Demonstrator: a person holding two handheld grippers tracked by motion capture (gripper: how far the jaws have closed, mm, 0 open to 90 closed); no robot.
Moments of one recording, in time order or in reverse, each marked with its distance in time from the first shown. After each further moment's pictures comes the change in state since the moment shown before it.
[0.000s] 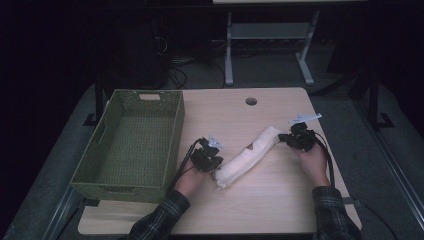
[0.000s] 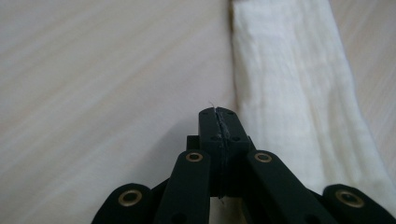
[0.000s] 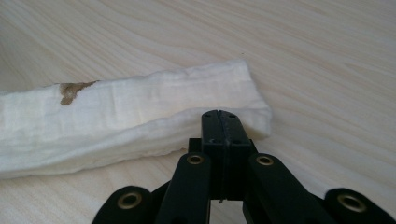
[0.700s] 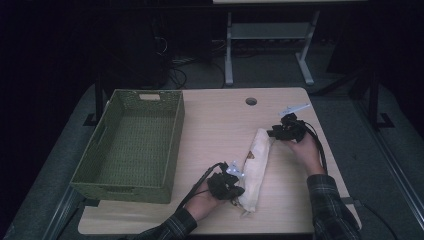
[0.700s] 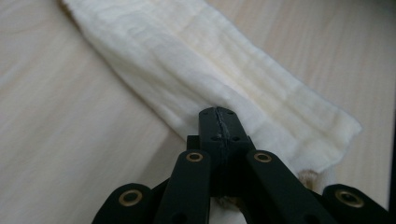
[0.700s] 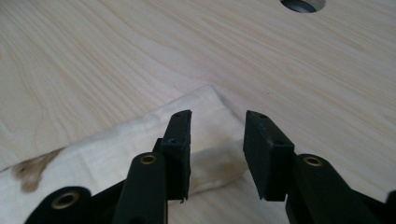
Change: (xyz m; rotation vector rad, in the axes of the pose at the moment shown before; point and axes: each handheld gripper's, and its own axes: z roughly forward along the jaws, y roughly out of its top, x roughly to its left) left arm -0.080 -0.011 0.004 0.013 -0.294 0.118; right arm 0.004 0.036 0.022 0.037 0.077 -0.056
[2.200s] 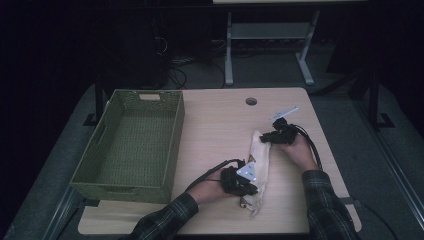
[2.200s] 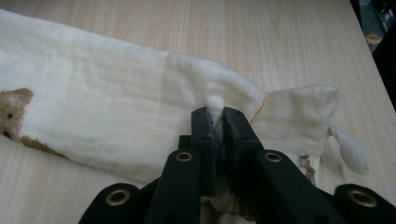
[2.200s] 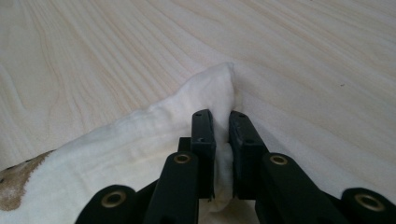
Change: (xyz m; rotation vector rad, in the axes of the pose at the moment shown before) left arm 0.013 0.026 0.023 -0.023 -0.134 0.397; right arm -0.001 -0.008 0.035 0.059 0.158 -0.040
